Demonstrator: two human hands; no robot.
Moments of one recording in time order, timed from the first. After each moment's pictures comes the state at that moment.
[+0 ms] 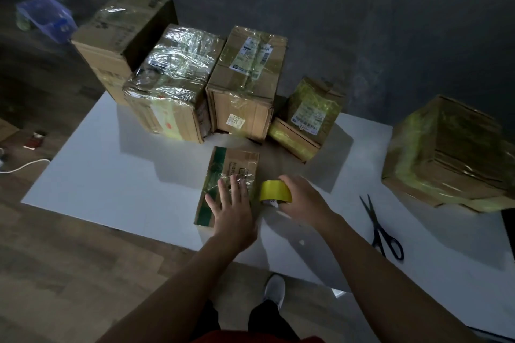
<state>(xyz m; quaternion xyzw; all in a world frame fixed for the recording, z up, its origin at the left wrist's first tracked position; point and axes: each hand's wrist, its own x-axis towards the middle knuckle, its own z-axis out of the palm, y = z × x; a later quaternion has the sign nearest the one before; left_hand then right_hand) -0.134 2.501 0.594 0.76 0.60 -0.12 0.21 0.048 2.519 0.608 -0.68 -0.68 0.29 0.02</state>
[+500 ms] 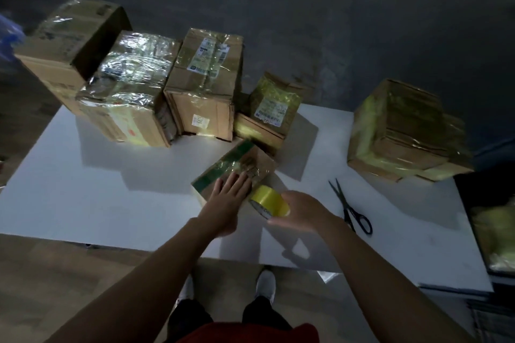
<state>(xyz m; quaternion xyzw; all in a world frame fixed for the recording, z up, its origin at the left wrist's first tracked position) -0.118 2.520 0.591 0.89 0.39 -0.10 0.18 0.091 2.462 0.640 -0.69 -0.61 0.38 -0.03</state>
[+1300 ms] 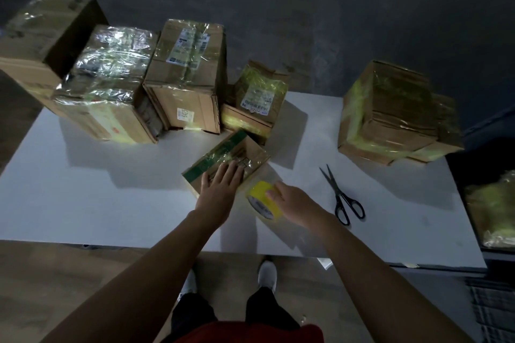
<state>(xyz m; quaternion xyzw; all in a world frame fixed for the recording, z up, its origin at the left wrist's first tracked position) -0.104 2.519 0.582 0.89 0.43 -0.11 0.11 0.090 2.449 0.627 -0.72 -0.54 0.43 0.05</state>
